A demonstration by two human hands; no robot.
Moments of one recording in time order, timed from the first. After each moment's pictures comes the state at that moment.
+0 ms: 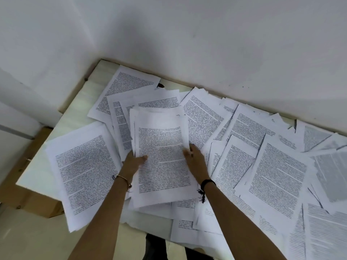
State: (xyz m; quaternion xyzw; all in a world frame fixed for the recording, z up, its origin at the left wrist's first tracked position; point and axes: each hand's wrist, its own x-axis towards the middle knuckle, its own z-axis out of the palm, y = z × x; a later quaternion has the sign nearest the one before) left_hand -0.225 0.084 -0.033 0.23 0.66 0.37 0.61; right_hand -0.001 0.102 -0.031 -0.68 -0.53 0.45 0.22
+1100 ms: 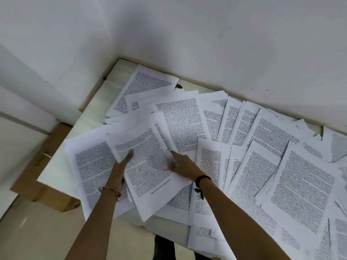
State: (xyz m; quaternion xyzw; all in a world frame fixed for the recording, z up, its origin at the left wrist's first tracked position) left_hand -0.312 0.057 -0.036 0.13 0.65 0.43 0.60; right_hand -0.082 0.121 -0.039 -0.51 -0.71 0.49 -0.03
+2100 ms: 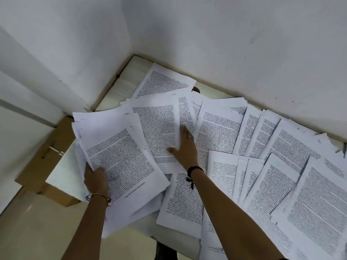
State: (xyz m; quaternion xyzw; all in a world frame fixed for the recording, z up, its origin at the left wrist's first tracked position) left_hand -0.389 0.047 -0.052 0.05 0.86 0.41 0.31; right_hand -0.155 0.176 -0.066 -0.63 -0.69 0.33 0.10
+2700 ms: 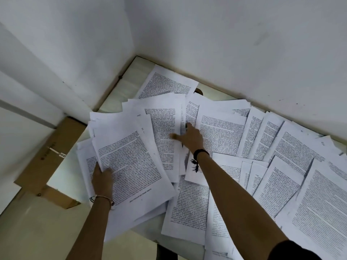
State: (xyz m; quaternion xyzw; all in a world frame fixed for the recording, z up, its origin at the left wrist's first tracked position) left_hand -0.393 0.049 -0.068 0.09 0.85 0.36 0.37; right_hand -0.160 0.231 -0.048 -0.67 -0.63 0.38 0.06
